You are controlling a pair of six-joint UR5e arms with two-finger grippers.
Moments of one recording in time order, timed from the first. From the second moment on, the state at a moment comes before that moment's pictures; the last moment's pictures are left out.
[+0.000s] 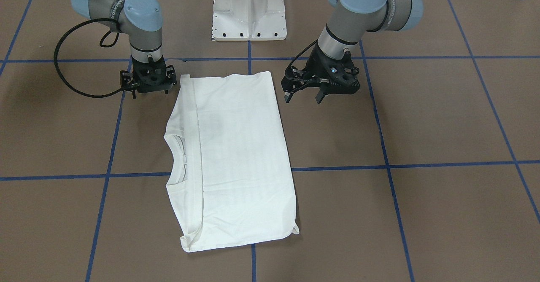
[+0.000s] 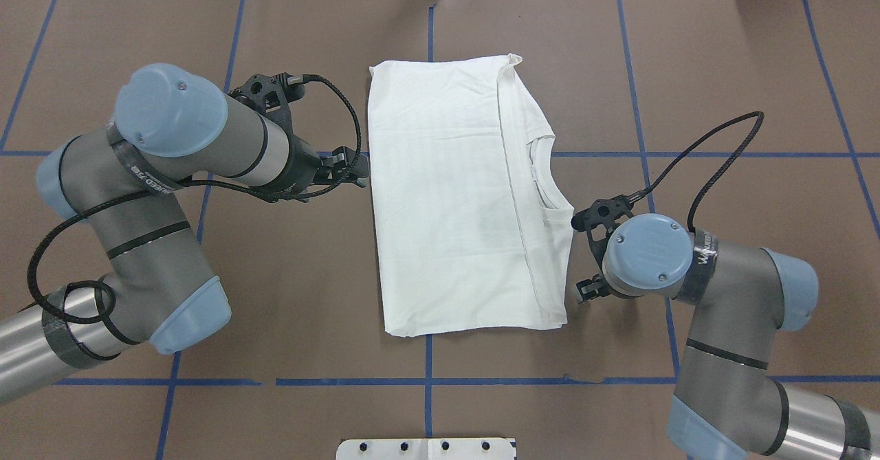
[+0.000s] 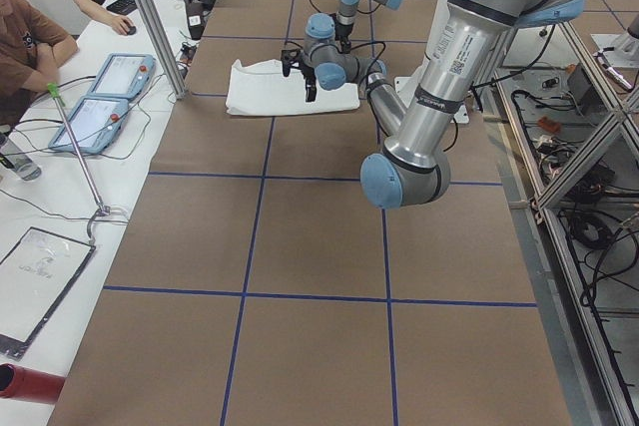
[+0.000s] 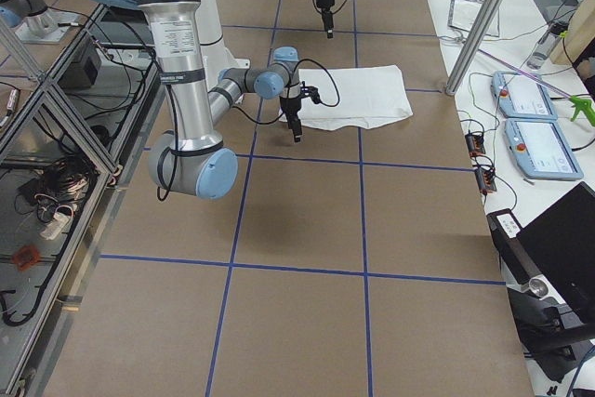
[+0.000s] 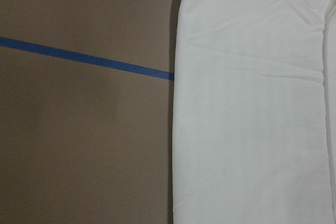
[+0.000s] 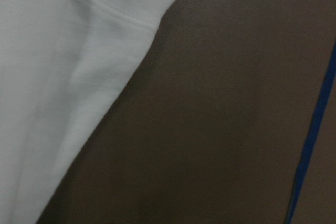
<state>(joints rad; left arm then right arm) -0.64 -2.09 -1.83 -1.85 -1.94 -1.39 0.44 -1.34 1.95 -1.66 1.68 0.87</state>
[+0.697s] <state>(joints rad) -0.64 -2.09 -1.83 -1.85 -1.94 -1.40 0.46 -1.24 1.96 -1.66 1.68 0.84</state>
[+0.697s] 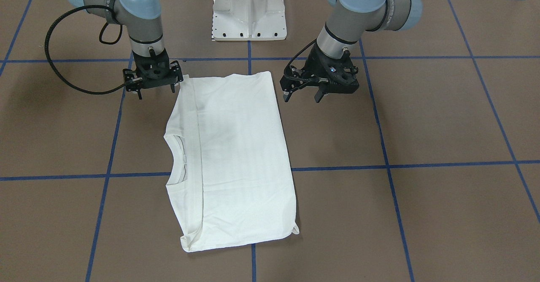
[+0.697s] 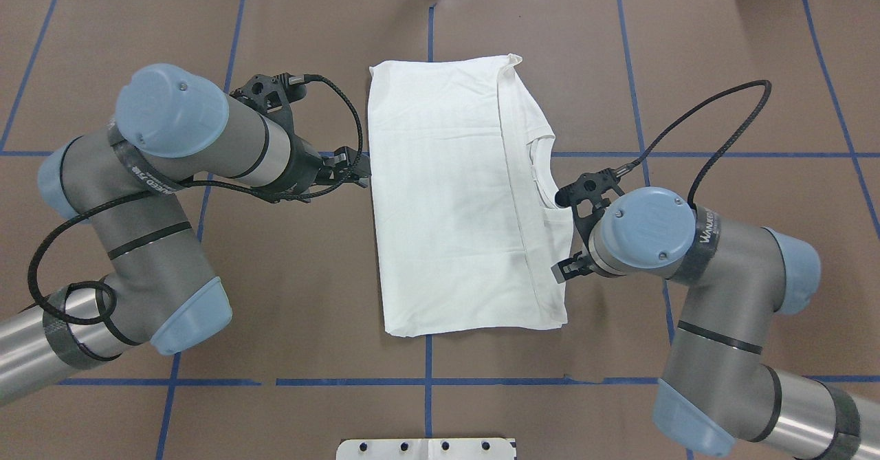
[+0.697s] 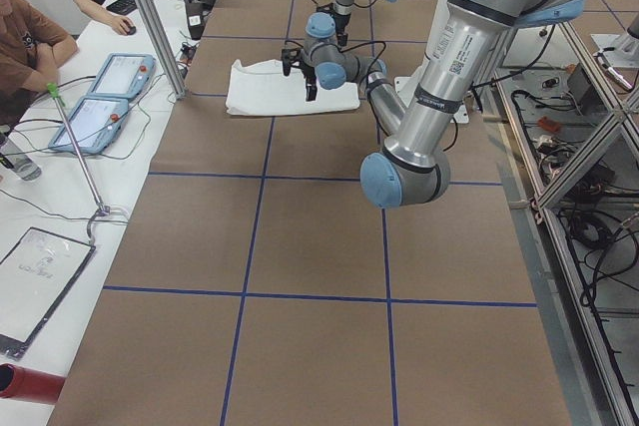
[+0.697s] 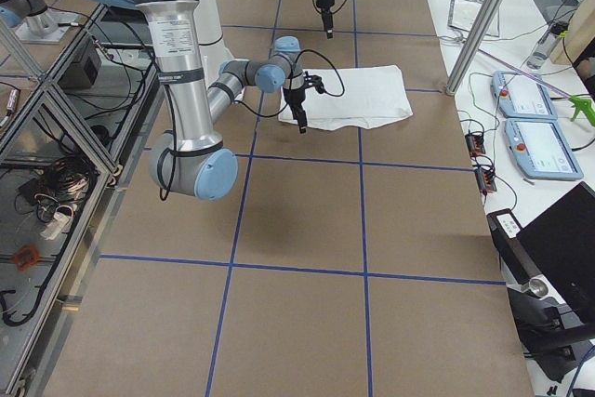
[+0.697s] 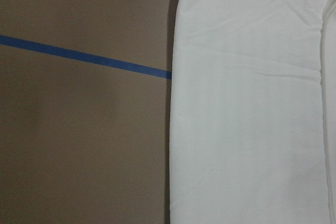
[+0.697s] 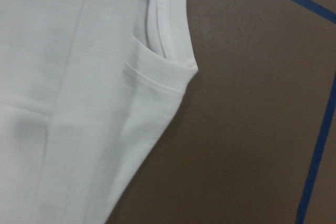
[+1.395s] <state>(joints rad) -0.64 -2.08 -1.84 -1.85 -1.94 -1.40 0.48 -1.07 1.79 -1.66 1.67 0.84</state>
